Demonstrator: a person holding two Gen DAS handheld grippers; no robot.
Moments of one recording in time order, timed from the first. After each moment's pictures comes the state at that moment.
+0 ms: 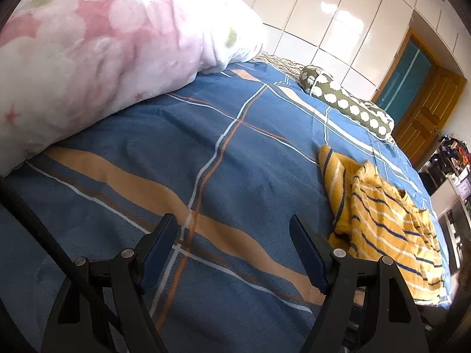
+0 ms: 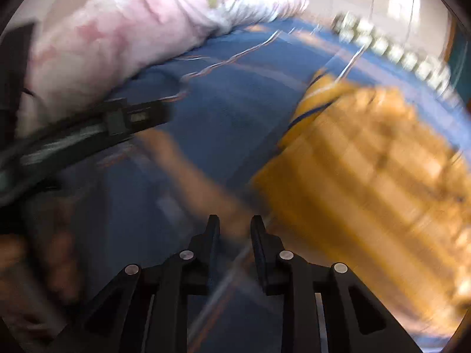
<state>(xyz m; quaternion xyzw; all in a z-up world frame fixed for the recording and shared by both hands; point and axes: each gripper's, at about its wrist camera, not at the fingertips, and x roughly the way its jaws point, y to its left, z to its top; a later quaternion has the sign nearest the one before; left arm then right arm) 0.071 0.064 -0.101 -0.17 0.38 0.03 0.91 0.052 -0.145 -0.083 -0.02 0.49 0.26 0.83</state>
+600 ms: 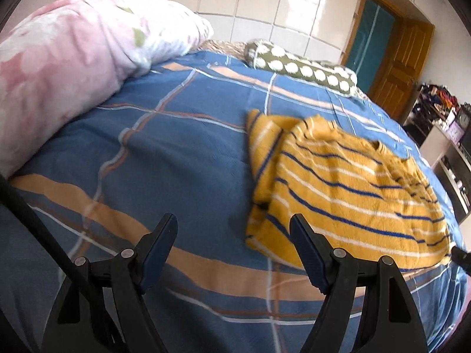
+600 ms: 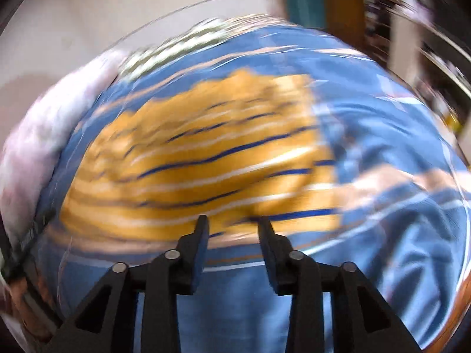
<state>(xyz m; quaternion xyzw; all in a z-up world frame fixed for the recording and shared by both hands) 0.085 -0.039 -0.109 -0.07 0.40 -0.04 0.91 -0.021 -0.473 -0.059 0.21 0.43 -0.07 0.87</state>
